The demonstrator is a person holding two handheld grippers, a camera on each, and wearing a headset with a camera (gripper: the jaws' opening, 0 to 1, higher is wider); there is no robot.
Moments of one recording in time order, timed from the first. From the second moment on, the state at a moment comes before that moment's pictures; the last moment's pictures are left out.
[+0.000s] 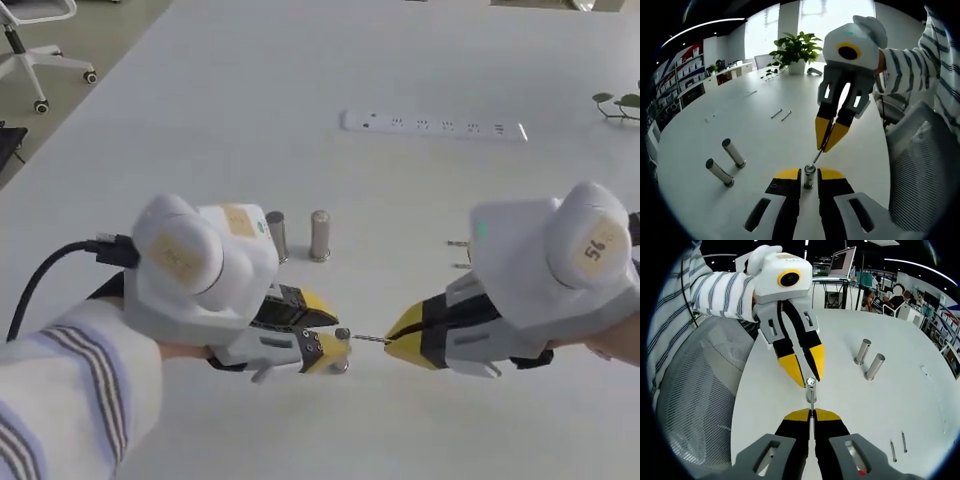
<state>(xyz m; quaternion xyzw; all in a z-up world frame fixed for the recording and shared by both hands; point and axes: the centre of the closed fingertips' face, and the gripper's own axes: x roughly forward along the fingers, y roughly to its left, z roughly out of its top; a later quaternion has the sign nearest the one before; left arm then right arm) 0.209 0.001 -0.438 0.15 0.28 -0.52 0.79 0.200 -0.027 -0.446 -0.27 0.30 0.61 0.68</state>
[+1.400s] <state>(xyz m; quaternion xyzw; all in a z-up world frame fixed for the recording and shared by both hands) 0.207 0.000 -0.443 0.15 0.29 -0.51 0.79 0.204 -0.001 -0.447 -0.29 0.27 0.63 0.67</state>
